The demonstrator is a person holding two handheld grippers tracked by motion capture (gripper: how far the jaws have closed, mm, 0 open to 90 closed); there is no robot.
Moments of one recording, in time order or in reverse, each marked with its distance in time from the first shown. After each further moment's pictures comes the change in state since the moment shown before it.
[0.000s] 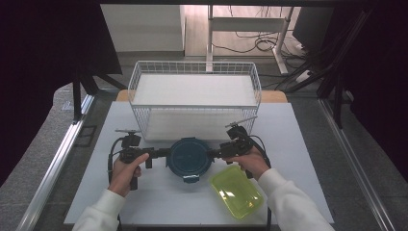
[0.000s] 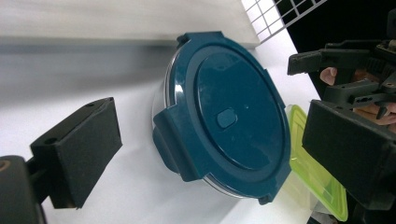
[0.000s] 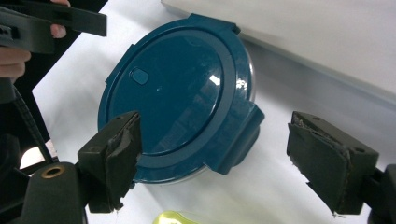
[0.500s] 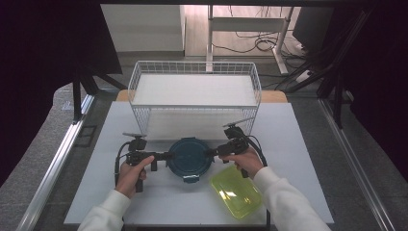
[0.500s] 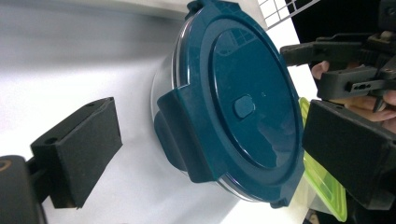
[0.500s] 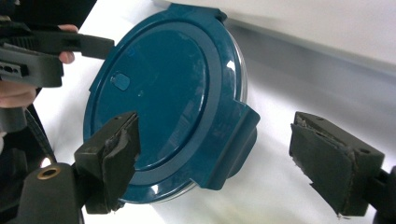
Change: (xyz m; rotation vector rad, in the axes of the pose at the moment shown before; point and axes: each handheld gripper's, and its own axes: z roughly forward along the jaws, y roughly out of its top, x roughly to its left) left arm 0.013 -0.010 0.024 0.055 -0.037 -0.075; right arm -0.016 0.000 0.021 0.038 0.030 0.115
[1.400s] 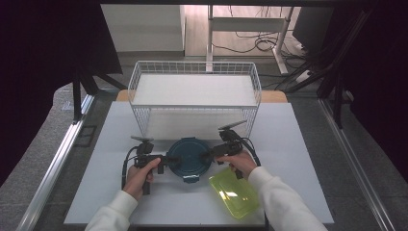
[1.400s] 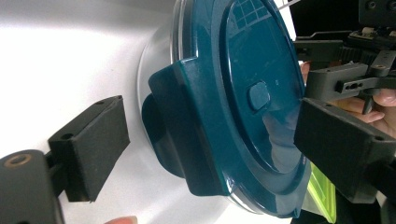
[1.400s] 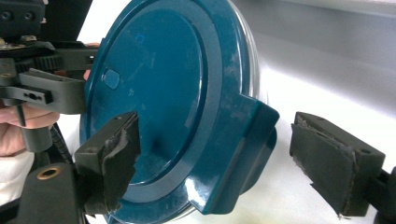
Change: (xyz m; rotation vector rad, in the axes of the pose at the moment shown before) left arm 0.008 -0.007 0.023 0.059 -0.058 -0.074; right arm -0.008 0.000 0.026 0.075 0.069 0.095
